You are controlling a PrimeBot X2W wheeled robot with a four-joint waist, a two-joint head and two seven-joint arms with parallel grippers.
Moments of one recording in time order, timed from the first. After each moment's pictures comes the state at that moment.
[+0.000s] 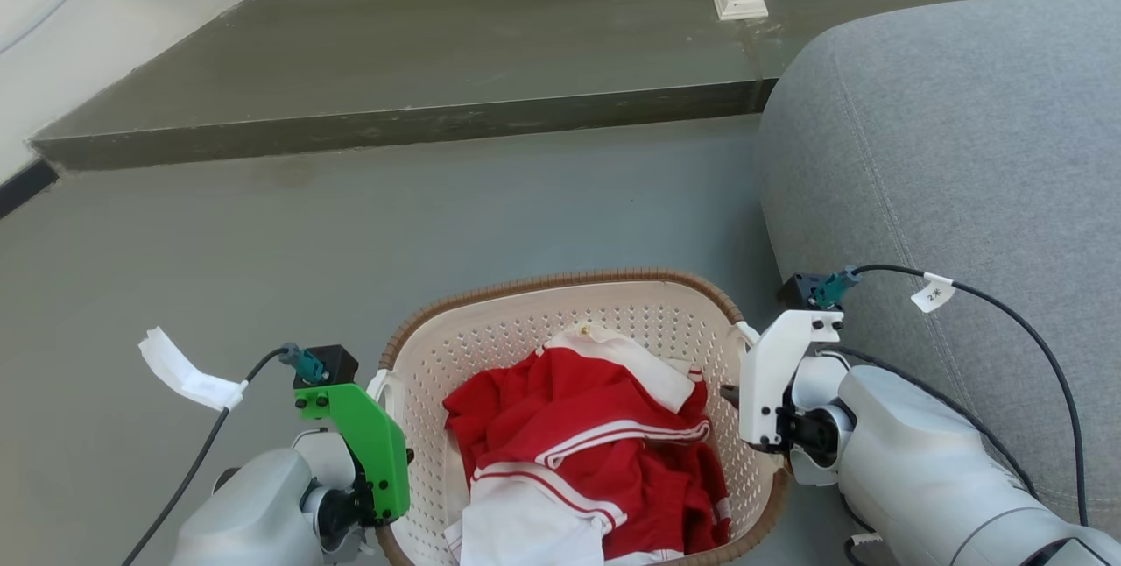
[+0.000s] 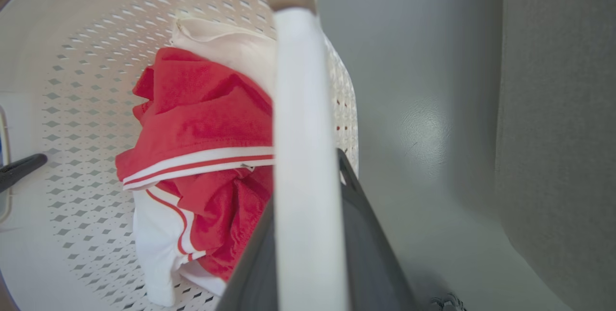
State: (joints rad) left arm -0.59 0.12 -0.96 1.03 -1.14 -0.12 0.30; right arm -0.64 -0.04 0.85 1.16 0.97 0.09 0.32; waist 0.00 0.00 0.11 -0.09
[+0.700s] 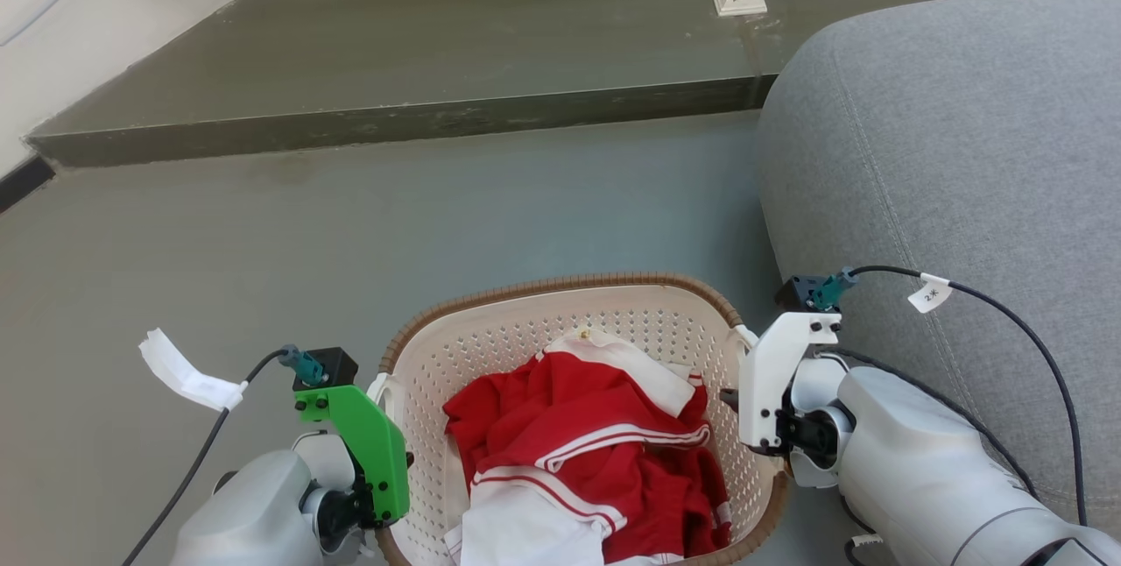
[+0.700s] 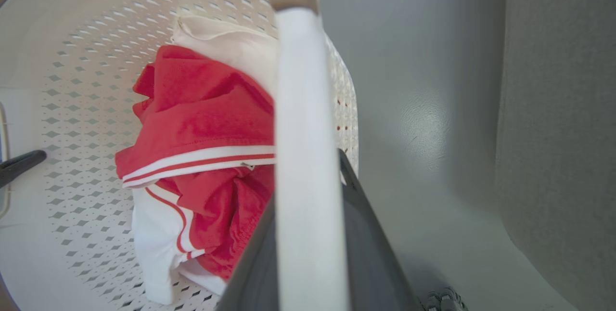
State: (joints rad) left arm -0.59 0.12 -0.98 1.03 -1.16 -0.12 0.31; right arm -0.64 -0.05 0.87 1.16 0.99 0.09 0.34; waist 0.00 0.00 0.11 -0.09
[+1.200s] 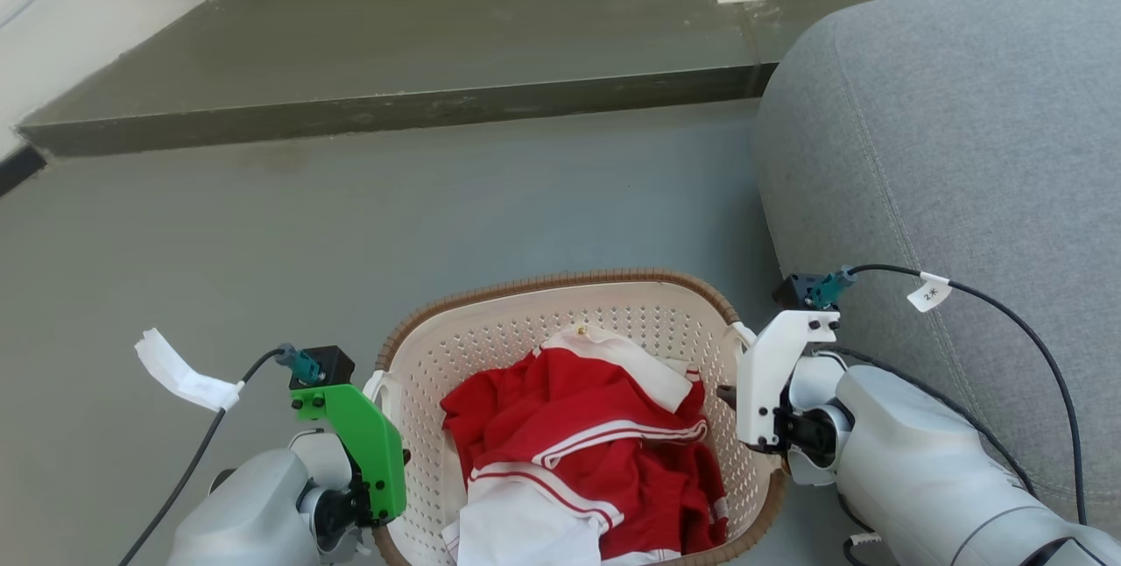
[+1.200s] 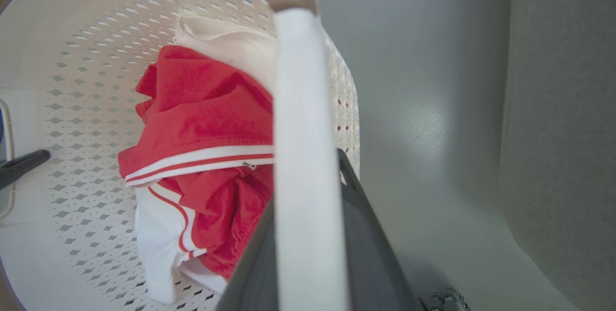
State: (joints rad) left arm -0.59 0.12 -0.98 1.04 -1.17 -0.12 0.31; right arm -0.64 -0.05 0.89 1.15 1.00 0.09 0.33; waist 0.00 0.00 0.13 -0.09
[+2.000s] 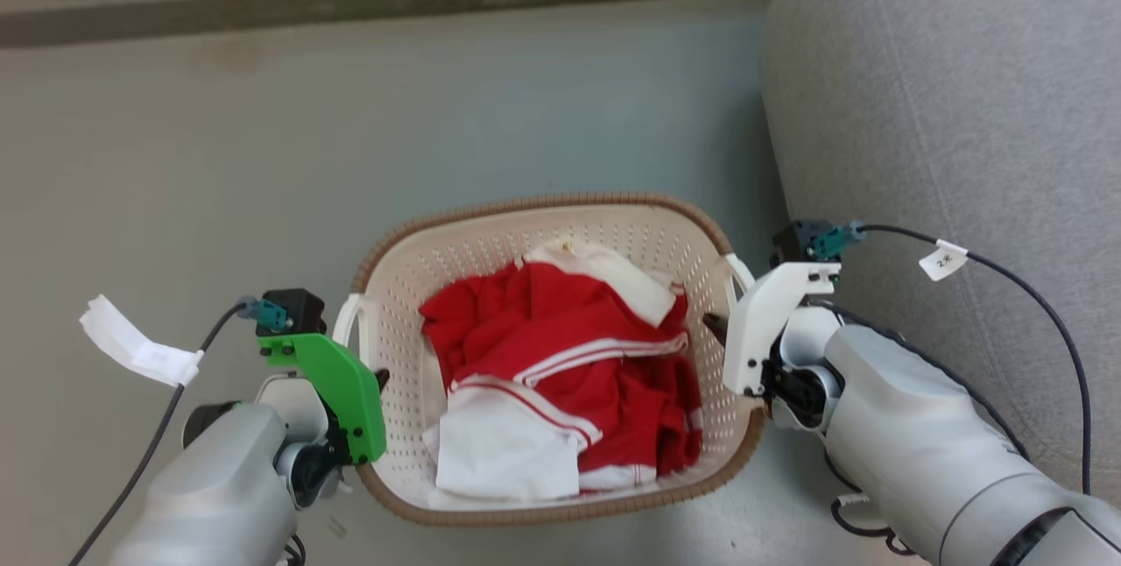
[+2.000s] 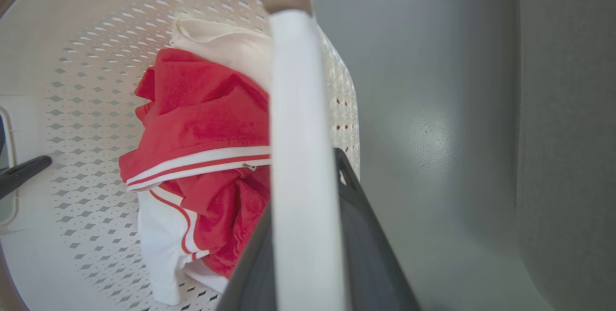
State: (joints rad) left arm -0.66 0.17 -0.99 0.99 -1.16 -0.12 0.16; right arm -0.70 -0.05 0.90 1.12 1.01 0.08 0.18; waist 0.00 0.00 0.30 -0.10
